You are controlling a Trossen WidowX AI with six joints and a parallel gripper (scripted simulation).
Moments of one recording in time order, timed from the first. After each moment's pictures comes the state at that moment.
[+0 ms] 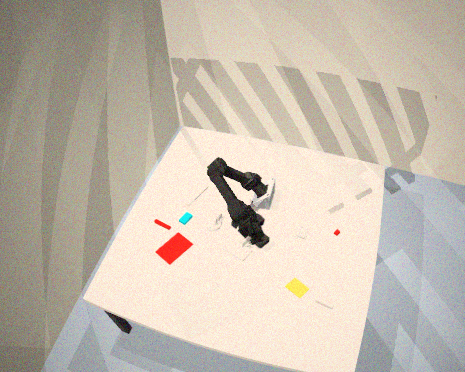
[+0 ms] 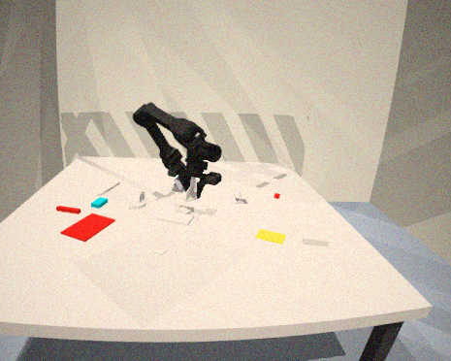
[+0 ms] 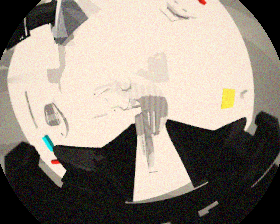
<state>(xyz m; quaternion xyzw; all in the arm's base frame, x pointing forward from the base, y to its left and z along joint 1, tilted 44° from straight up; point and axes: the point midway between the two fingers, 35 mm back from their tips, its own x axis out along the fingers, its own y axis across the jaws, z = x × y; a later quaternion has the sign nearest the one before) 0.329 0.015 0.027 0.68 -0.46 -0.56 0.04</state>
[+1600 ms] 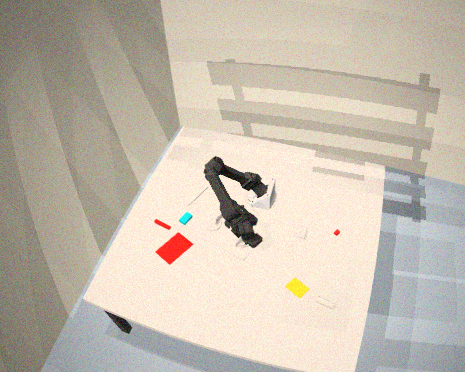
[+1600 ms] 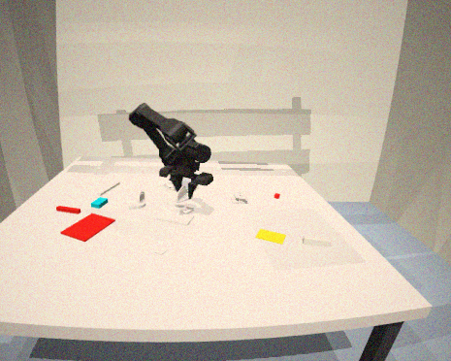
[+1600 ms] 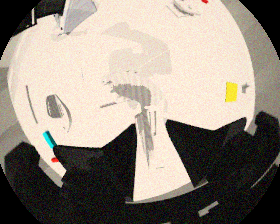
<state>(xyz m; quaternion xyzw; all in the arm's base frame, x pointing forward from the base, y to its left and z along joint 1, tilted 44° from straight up) 0.332 -0.007 0.047 0.68 -0.46 -0.56 0.04</state>
